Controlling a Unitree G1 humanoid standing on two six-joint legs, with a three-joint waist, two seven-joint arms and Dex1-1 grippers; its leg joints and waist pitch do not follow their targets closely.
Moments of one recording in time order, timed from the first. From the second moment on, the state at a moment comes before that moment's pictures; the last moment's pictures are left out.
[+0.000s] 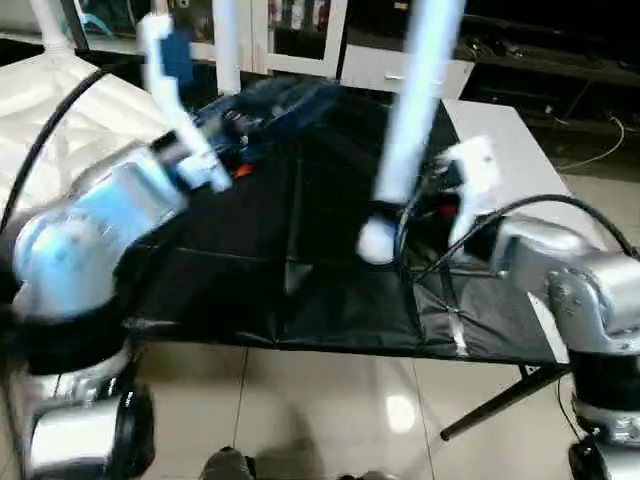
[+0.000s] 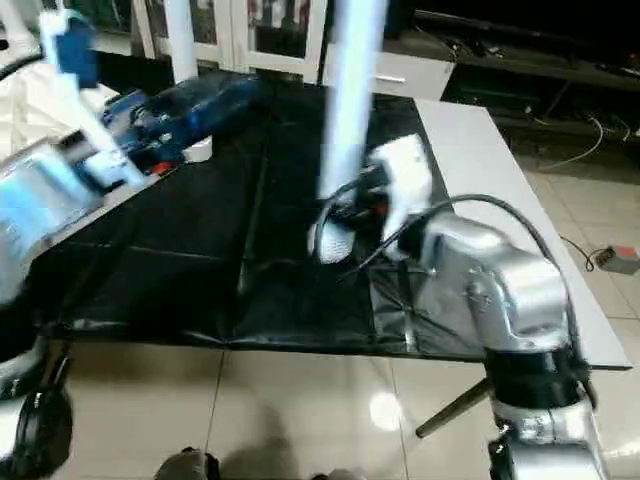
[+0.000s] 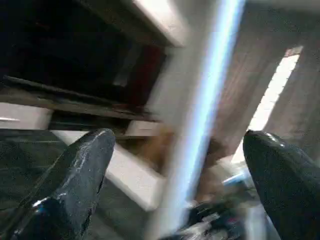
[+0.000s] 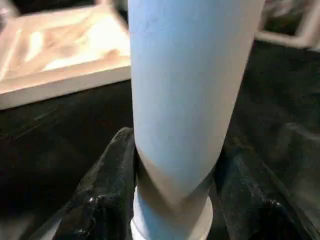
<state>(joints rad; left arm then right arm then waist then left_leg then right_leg) -0.63 0.32 0.27 -0.27 -0.86 0.92 -0.40 -0.52 -0.36 -0.03 -0.16 0.47 0.84 0.42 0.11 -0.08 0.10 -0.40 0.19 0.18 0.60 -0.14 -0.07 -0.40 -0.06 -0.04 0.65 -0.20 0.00</state>
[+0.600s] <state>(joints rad) -0.31 0.28 0.02 -0.27 -0.26 0.40 -0.17 -0.30 -0.15 0.01 -0.23 0.28 0.50 0.15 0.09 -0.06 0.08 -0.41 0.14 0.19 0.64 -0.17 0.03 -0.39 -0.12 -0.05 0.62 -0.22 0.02</state>
